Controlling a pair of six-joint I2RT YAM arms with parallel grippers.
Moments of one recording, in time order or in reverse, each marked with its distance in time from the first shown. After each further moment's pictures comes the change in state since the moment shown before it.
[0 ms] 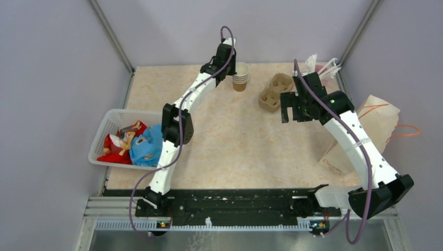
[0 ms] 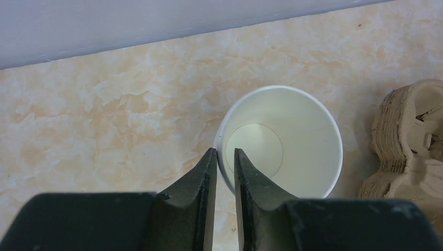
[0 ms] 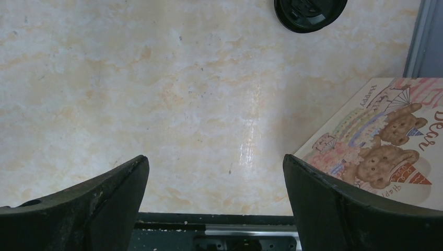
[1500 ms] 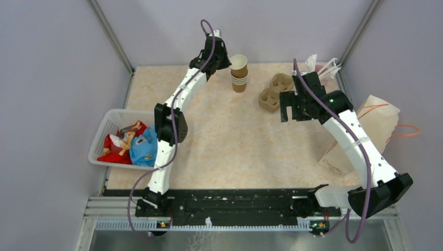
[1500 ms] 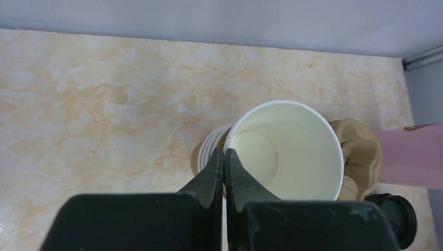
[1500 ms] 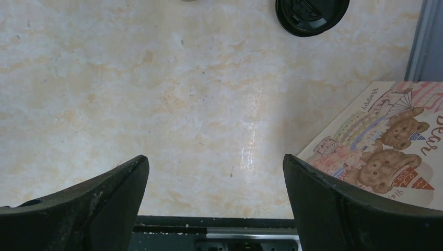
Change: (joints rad) left arm 0.071 -0.038 0.017 -0.034 0.121 -0.277; right arm 0.000 0.011 0.000 0.014 0.000 0.000
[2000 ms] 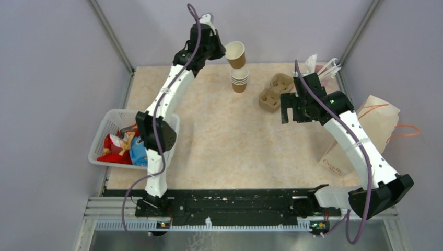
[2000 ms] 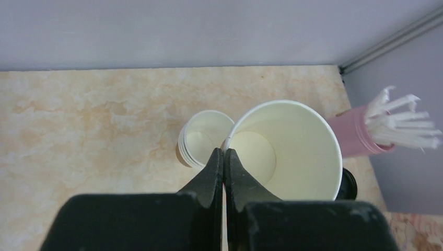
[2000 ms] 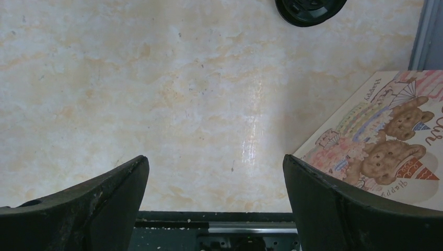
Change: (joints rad) left arm 0.003 -0.246 -0.073 -0.040 0.043 0.026; right arm 0.000 -0.008 -0.006 -0.019 0.004 0.021
